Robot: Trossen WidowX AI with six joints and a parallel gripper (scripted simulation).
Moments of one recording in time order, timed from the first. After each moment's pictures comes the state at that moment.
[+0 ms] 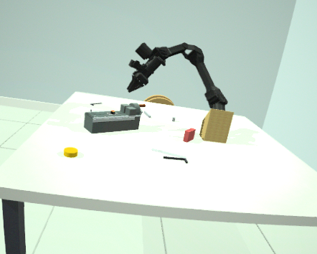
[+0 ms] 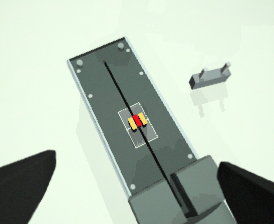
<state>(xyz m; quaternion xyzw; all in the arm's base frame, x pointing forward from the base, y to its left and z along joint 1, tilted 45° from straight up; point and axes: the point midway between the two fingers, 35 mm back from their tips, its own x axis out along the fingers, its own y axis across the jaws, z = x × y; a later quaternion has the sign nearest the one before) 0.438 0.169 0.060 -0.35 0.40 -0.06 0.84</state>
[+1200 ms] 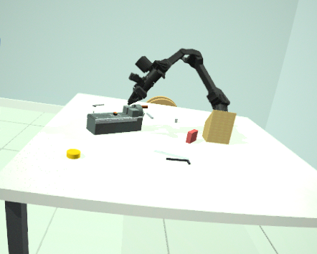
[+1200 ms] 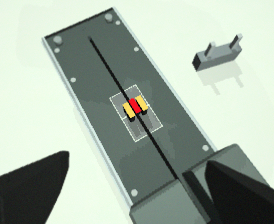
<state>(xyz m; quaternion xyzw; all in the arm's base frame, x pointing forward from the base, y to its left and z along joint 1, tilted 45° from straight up) 0.450 0.134 0.018 -0.34 0.39 -0.08 0.85</state>
